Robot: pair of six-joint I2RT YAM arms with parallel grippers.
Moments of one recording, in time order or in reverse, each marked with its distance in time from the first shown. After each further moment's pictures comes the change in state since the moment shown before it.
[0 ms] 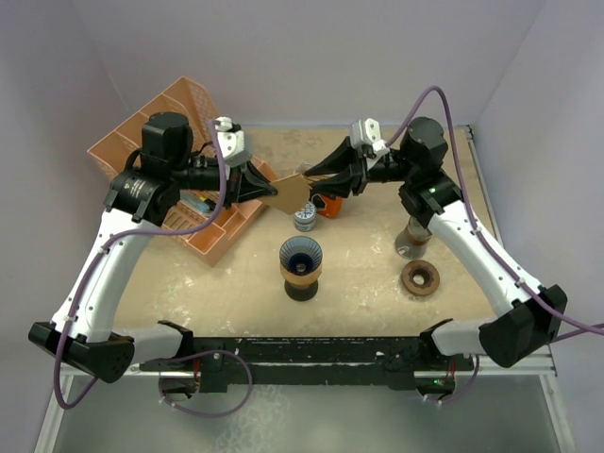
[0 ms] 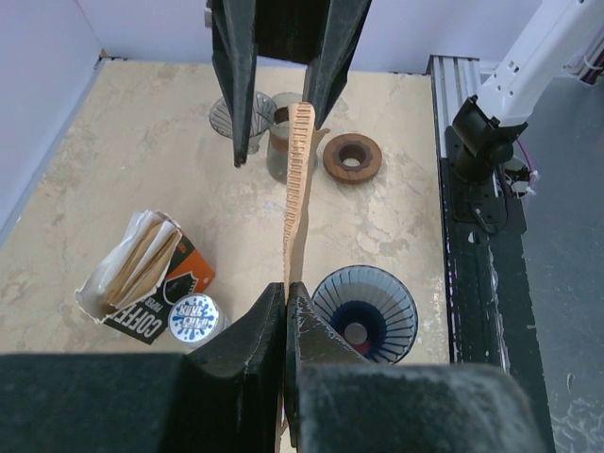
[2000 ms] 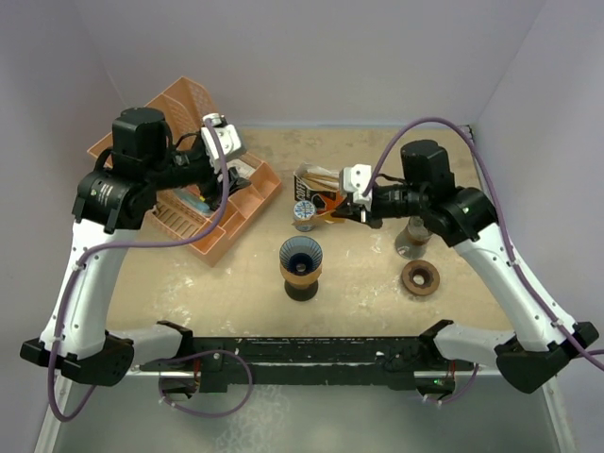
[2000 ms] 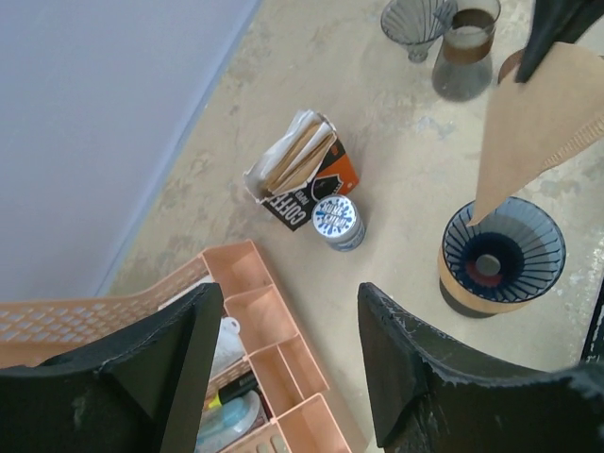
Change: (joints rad) left arm 0.025 -0.023 0.195 -0.225 -0.414 0.183; right arm 0.081 -0.157 0.095 -0.859 0.414 -0.558
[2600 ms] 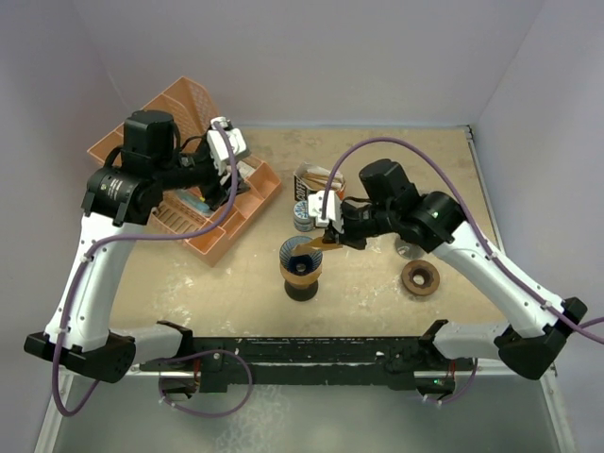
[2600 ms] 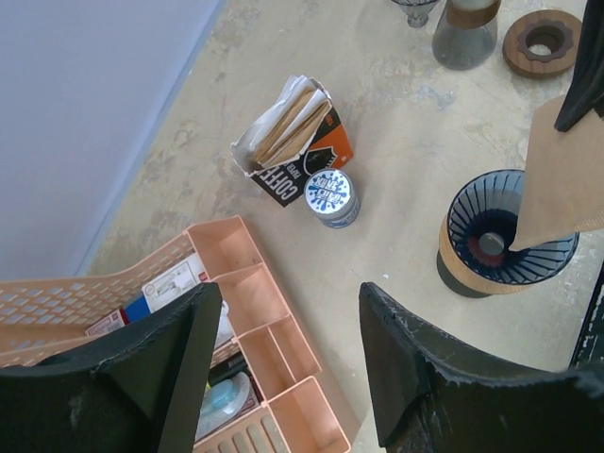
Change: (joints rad) left arm 0.015 0.023 -0.044 -0.029 -0.027 0.034; right arm 0.209 0.051 -0.021 -0.141 0.248 0.029
